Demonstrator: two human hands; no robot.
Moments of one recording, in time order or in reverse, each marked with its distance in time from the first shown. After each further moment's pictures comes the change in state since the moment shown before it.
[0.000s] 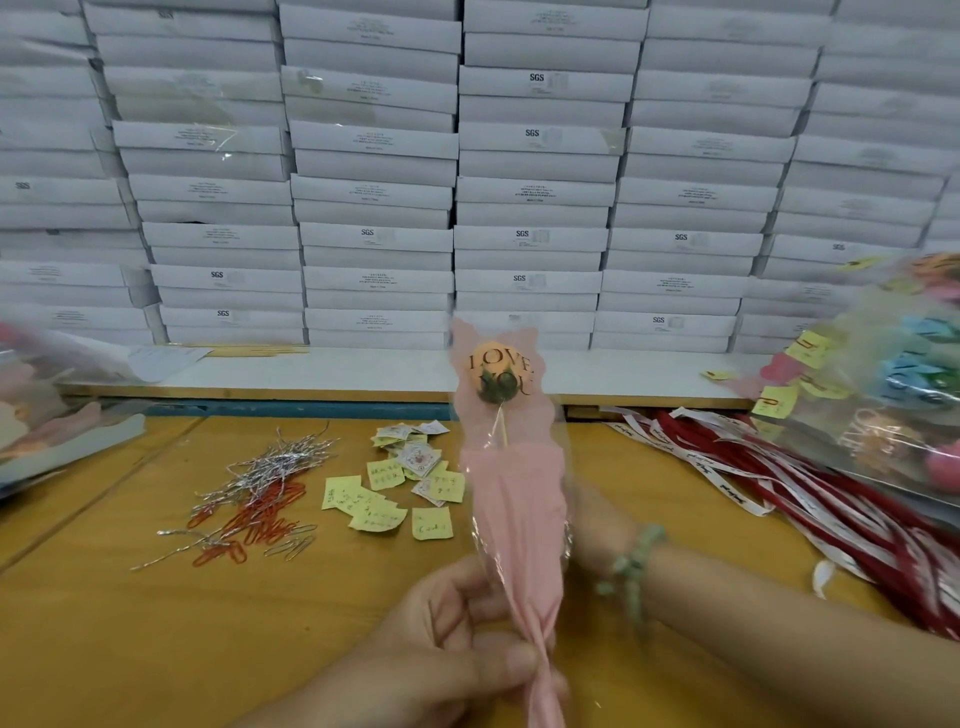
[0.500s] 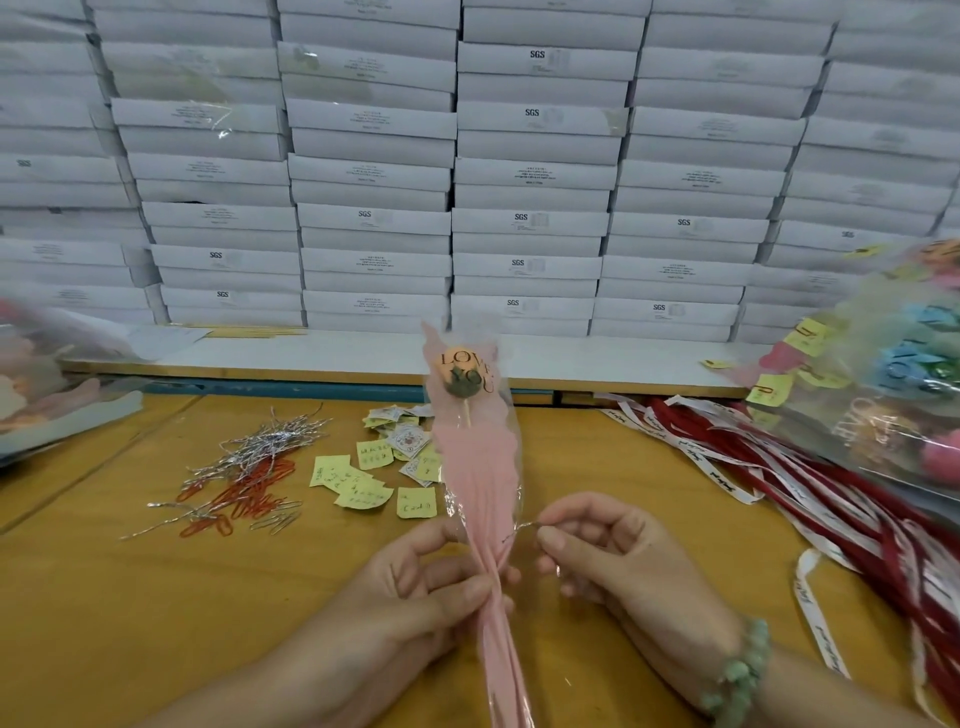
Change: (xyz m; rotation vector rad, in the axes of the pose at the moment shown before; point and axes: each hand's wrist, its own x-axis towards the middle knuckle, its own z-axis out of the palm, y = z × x) left_hand 0.002 -0.003 -0.002 -0.140 0.270 0.035; right_hand -0.052 0.007 -0.005 0.340 0.201 -0.096
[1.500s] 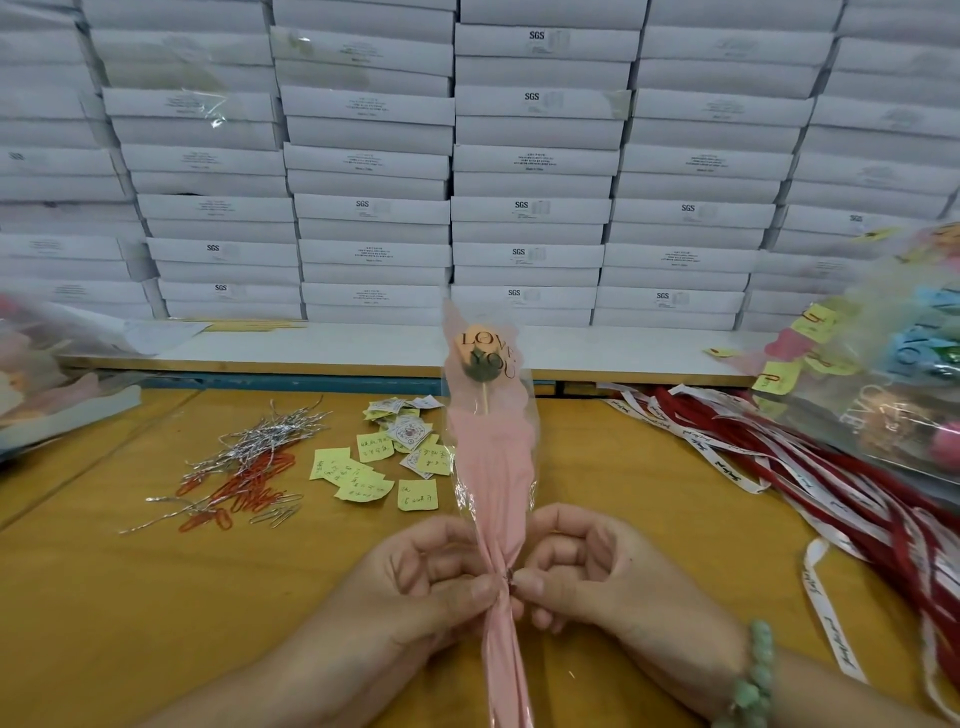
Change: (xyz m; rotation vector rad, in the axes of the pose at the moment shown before) left_hand -0.001 -0.001 0.004 0.096 0.061 -0.002; right_hand -0.005 -0.002 0.008 -0.101 -0.212 0.119
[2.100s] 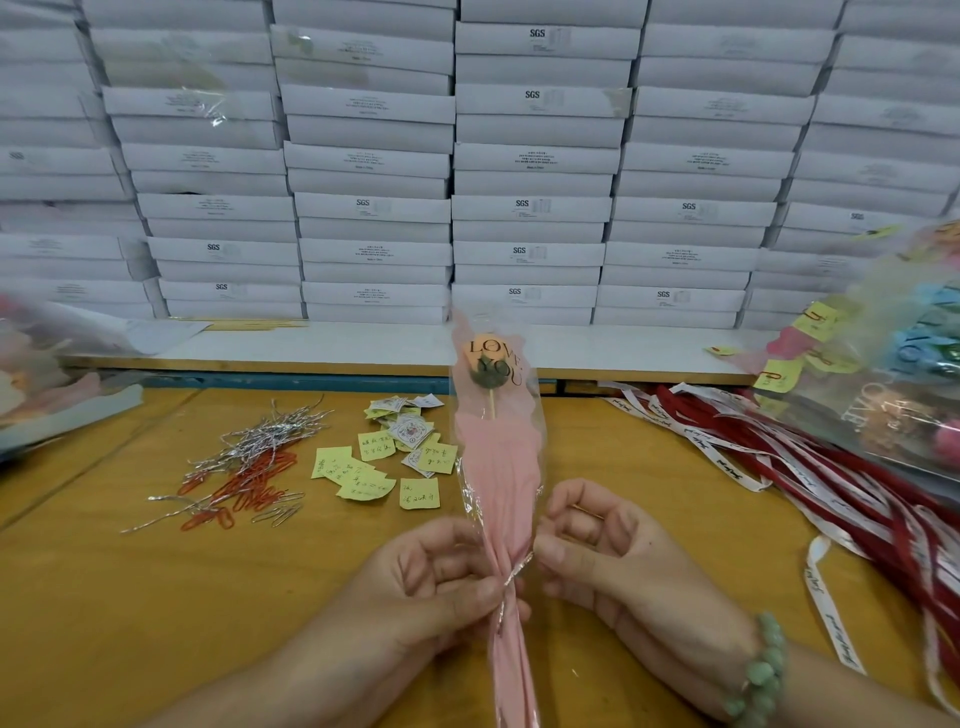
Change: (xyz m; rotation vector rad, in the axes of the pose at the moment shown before) left_hand 0.000 0.002 0.003 0.041 -0.040 0.008; right_hand 0.001 0.001 0.000 0.261 0.080 -0.097
